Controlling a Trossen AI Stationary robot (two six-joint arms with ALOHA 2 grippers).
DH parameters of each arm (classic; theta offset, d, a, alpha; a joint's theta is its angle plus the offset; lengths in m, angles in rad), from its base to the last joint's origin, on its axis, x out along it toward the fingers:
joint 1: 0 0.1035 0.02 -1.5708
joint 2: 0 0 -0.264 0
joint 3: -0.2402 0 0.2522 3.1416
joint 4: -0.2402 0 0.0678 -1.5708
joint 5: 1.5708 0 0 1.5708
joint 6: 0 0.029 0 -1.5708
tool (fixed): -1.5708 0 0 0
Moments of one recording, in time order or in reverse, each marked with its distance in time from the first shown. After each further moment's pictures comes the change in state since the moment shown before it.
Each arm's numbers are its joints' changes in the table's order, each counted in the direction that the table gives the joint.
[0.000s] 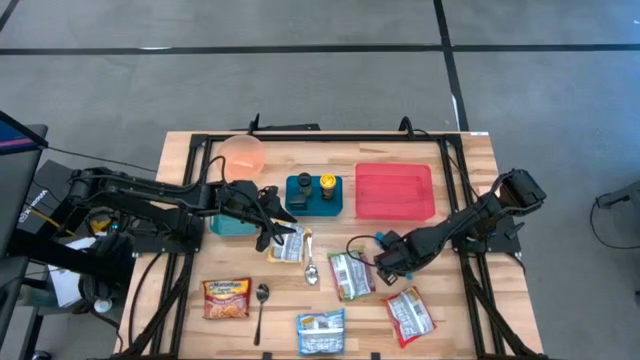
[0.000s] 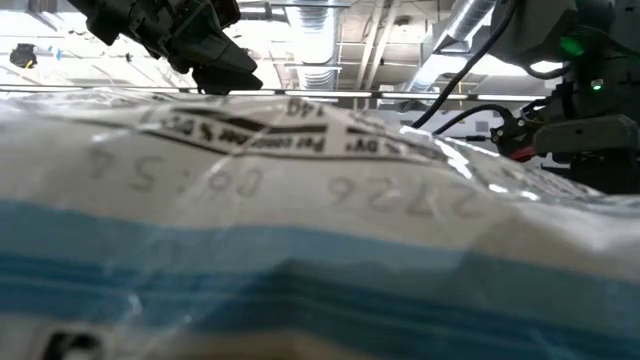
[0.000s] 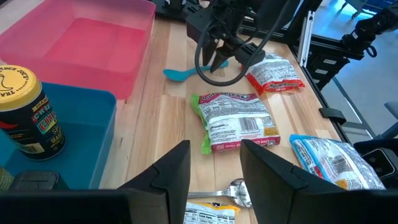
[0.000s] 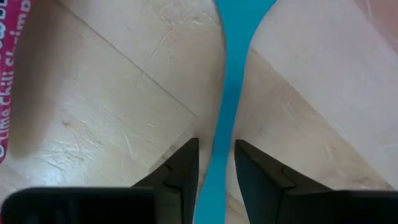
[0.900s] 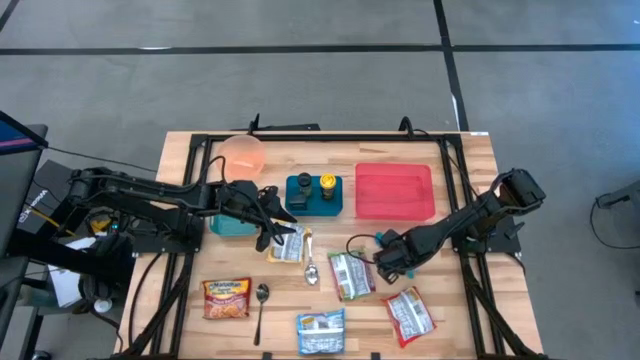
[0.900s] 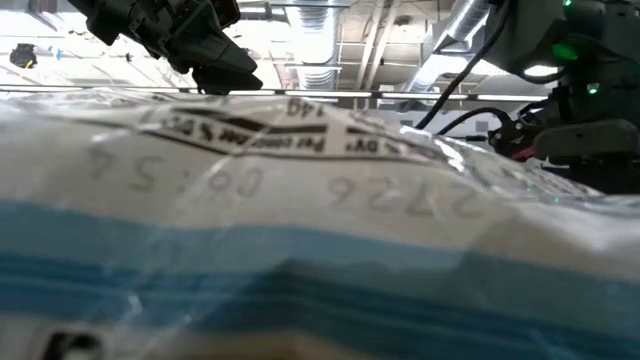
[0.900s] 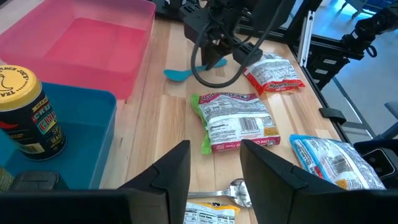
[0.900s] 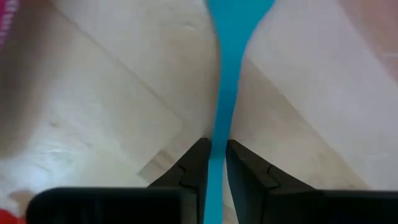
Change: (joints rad) left arm 0.000 0.000 0.000 0.000 0.000 0.000; right arm -0.026 0.000 0.003 -0.006 0.003 -0.061
